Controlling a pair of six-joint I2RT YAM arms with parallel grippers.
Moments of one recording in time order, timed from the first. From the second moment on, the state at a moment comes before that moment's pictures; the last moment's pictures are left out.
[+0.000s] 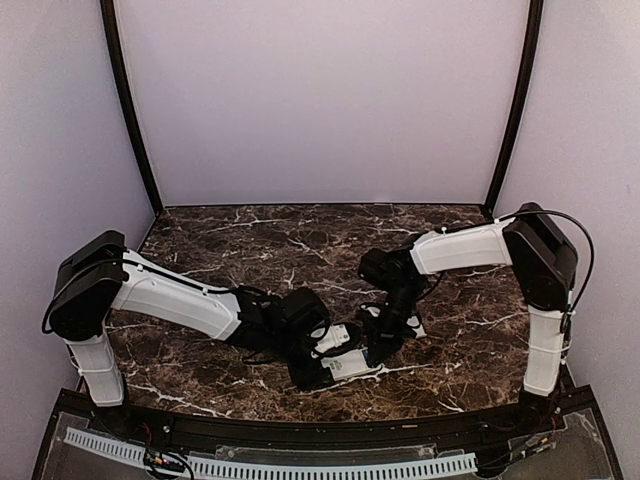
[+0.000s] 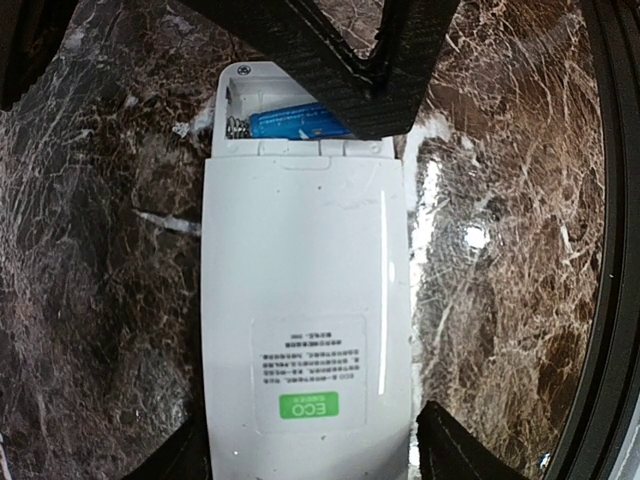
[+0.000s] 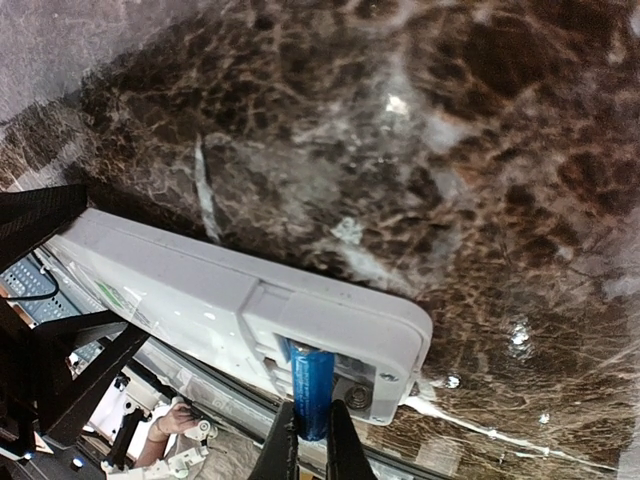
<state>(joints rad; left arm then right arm) -1.13 1.85 1.05 -0.24 0.16 0.08 0.80 1.99 1.30 -1.00 -0.61 0.48</state>
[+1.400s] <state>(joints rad) -1.13 1.85 1.04 -0.23 0.16 0.12 0.81 1.95 1.39 -1.07 -0.48 0.46</state>
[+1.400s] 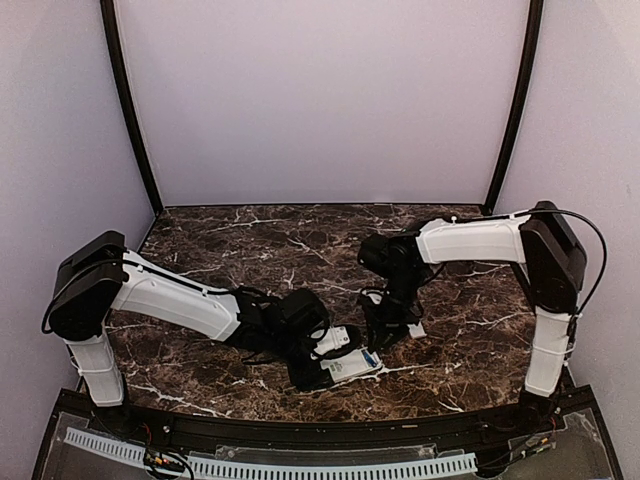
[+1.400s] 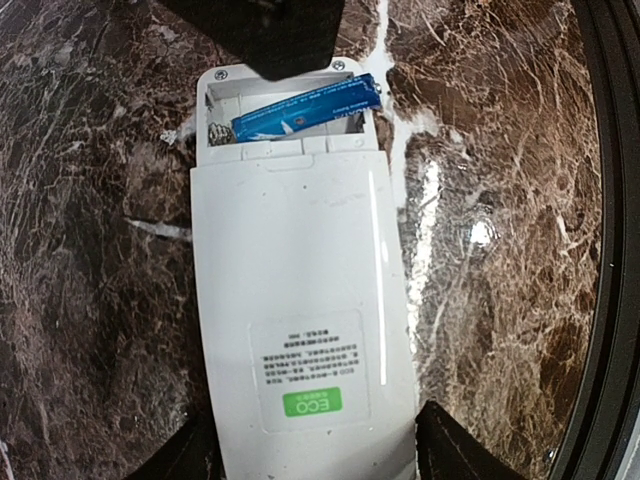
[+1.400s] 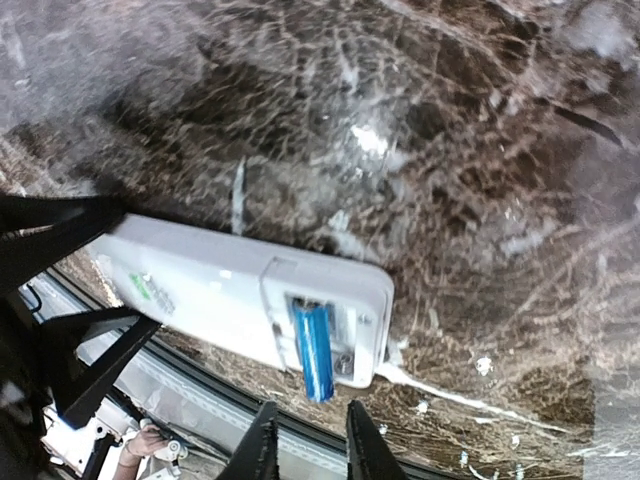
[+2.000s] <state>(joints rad) -1.13 1.85 1.04 -0.23 0.16 0.12 0.82 1.86 1.19 -0.94 -0.56 0.56</state>
